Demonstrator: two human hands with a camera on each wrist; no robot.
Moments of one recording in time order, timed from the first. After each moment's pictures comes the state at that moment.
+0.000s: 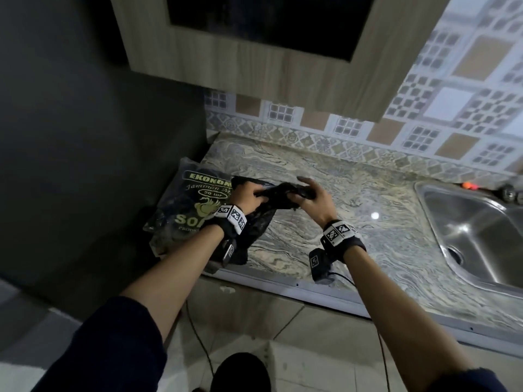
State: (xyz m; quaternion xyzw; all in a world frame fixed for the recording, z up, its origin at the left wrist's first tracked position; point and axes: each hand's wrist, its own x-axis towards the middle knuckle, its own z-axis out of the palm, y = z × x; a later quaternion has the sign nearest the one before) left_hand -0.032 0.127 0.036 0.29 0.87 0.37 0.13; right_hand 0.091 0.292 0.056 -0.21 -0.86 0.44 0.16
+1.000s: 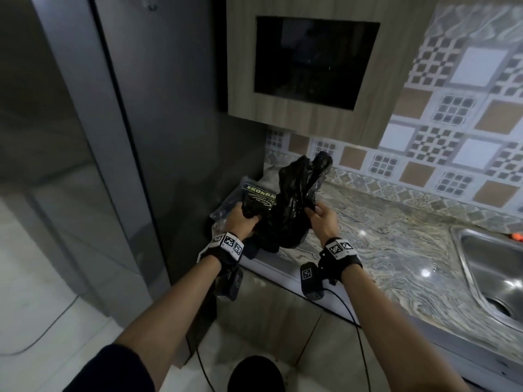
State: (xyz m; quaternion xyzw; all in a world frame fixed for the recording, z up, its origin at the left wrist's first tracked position) left_hand 0.170 -0.027 0.105 0.00 0.84 0.53 0.04; right_hand 0.218 0.172 0.114 -0.15 -0.74 0.63 0.18
